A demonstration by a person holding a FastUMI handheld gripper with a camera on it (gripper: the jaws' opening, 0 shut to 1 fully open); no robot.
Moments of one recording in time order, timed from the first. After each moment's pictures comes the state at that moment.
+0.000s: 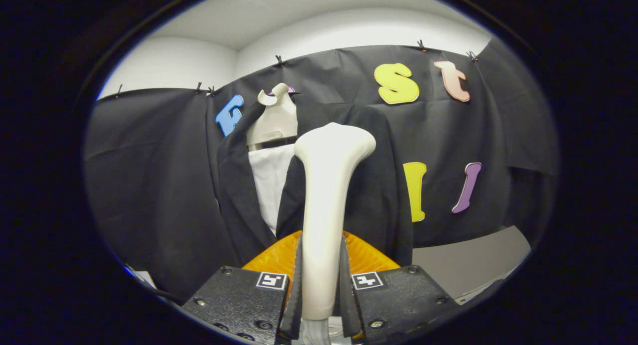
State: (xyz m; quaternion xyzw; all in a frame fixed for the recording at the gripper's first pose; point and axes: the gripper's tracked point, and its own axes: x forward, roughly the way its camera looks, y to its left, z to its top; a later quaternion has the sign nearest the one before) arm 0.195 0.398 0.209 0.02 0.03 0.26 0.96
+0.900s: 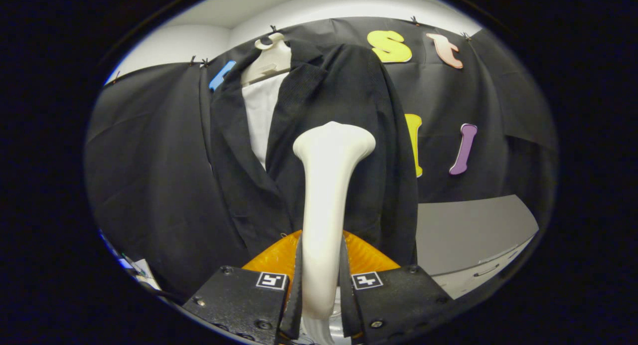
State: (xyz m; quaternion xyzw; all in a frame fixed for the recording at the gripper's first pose) arm 0.183 0.390 0.086 0.00 0.13 0.24 0.96
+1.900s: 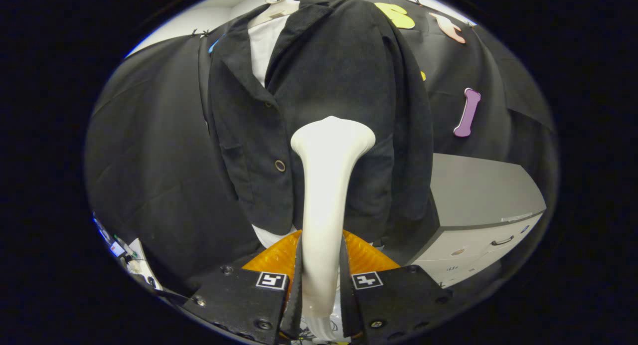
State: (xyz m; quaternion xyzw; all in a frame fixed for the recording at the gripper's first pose) arm 0.175 0.389 -0.044 -0.04 0.23 0.24 0.94
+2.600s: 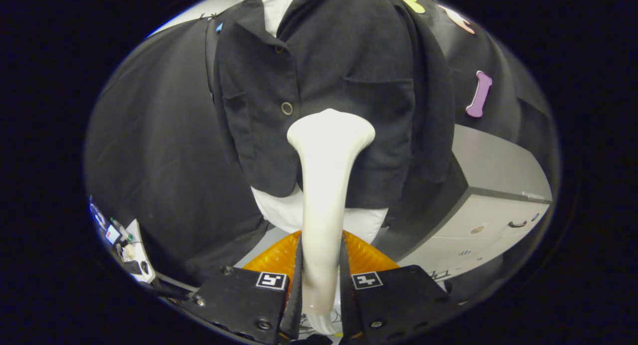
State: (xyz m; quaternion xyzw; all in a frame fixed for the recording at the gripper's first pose) arm 0.165 0.395 -0.129 -0.06 0.30 0.25 0.92
